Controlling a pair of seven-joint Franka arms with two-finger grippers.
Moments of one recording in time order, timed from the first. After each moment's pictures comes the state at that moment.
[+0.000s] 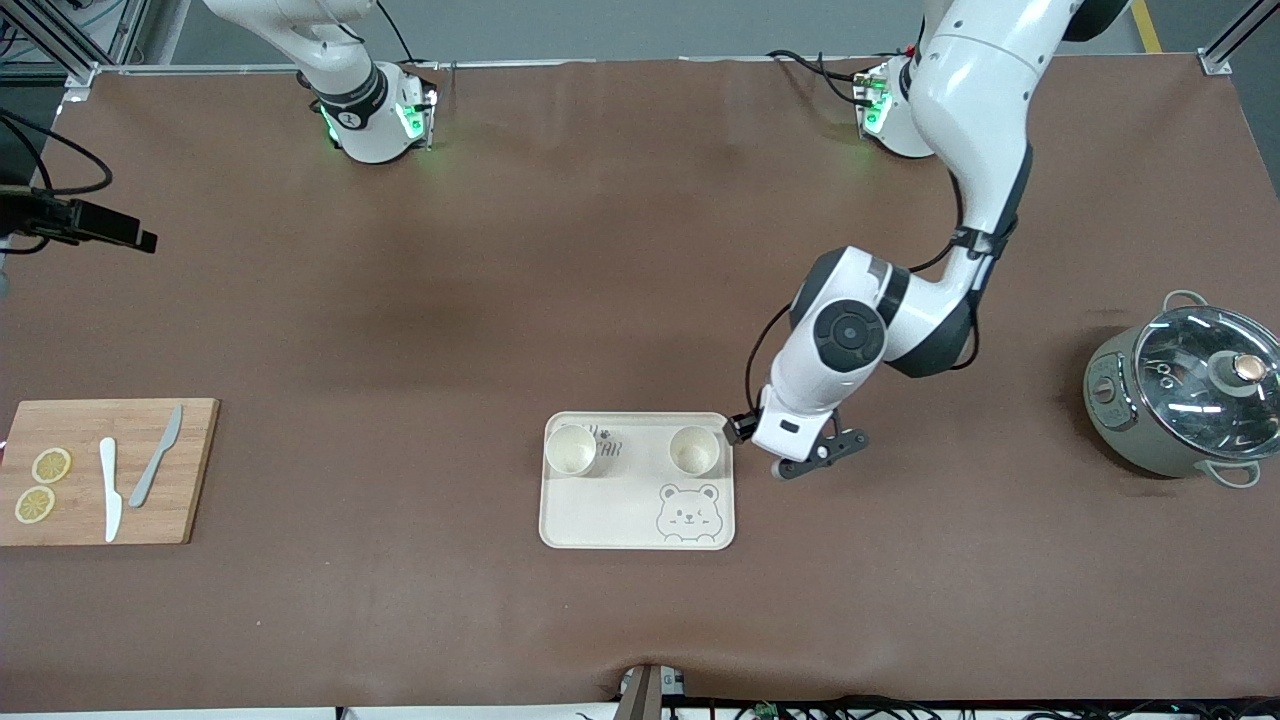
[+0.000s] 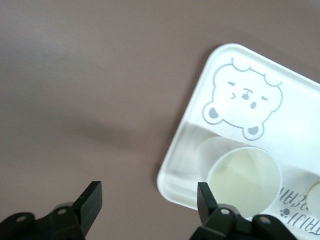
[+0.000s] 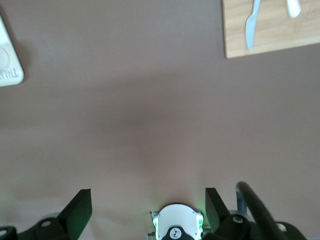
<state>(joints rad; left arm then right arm) -0.43 0.67 -0.10 -1.52 -0.01 2.26 -0.88 0.00 0.08 -0.13 -1.54 0.08 1.32 0.03</state>
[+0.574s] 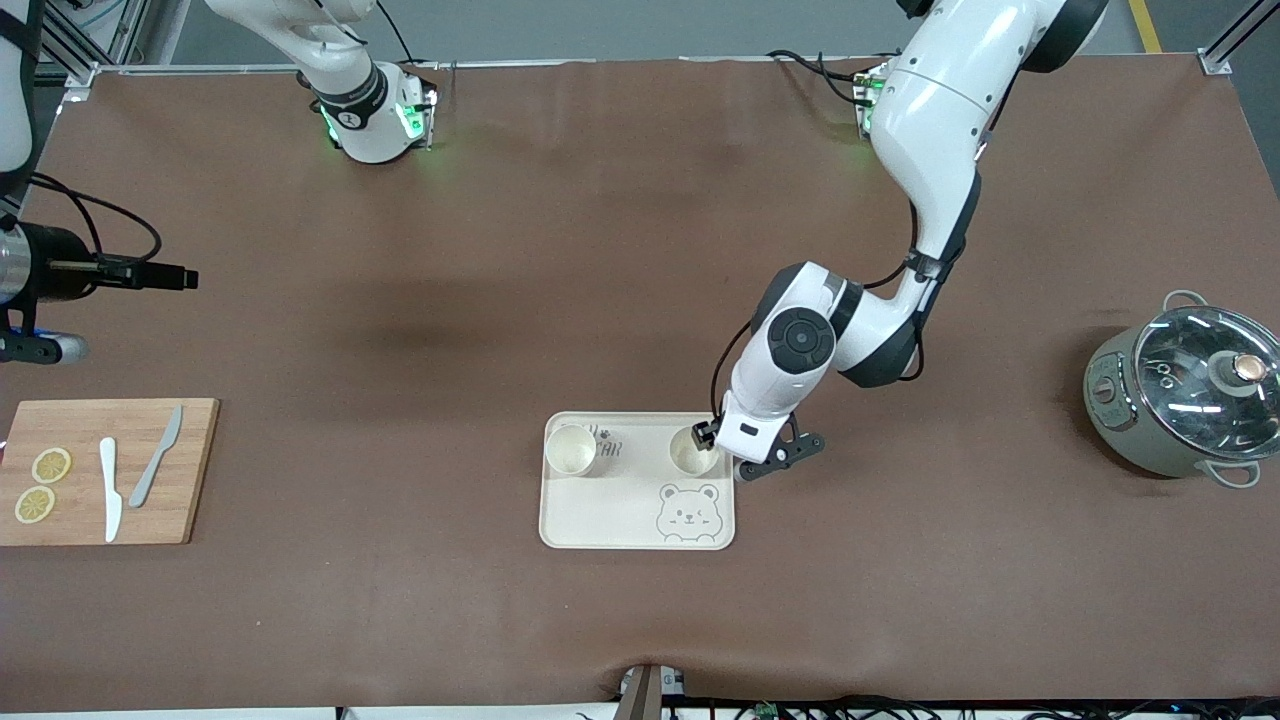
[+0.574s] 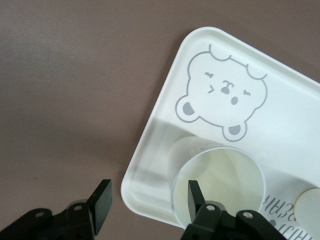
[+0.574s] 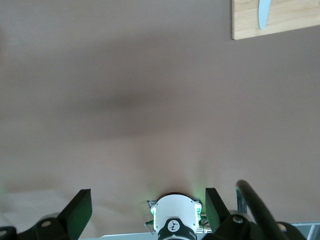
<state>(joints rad) -0.48 0.76 -0.10 -1.48 -0.01 2.38 -0.93 -0.06 0.21 -0.09 -1.51 0.08 1.31 0.03</state>
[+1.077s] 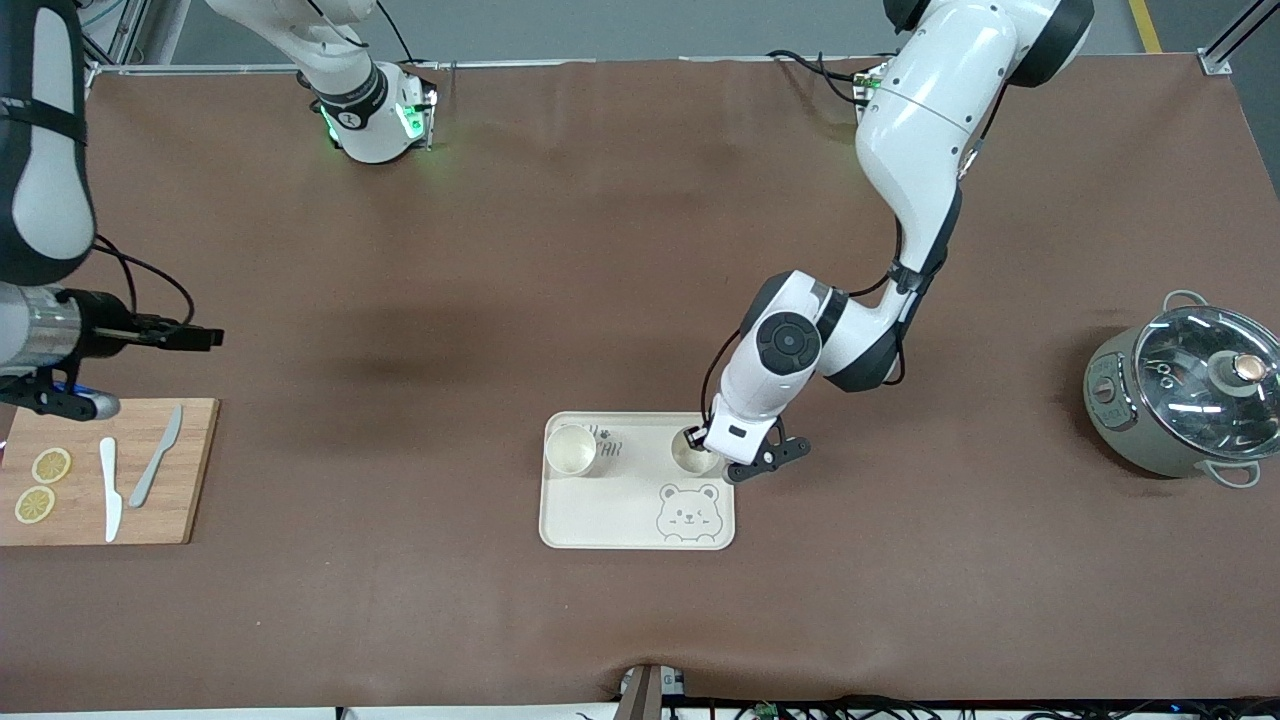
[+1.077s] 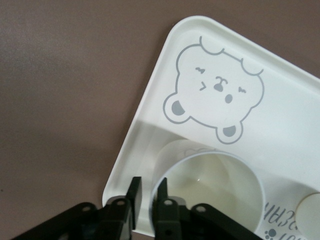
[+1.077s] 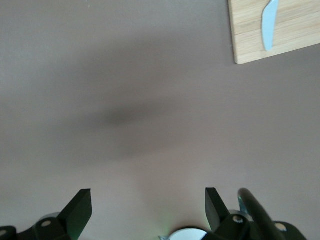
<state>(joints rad) -0.49 0.80 -0.10 -1.47 -0.01 2.43 -0.93 -0.05 0.29 -0.06 -1.60 0.08 1.54 0.16</state>
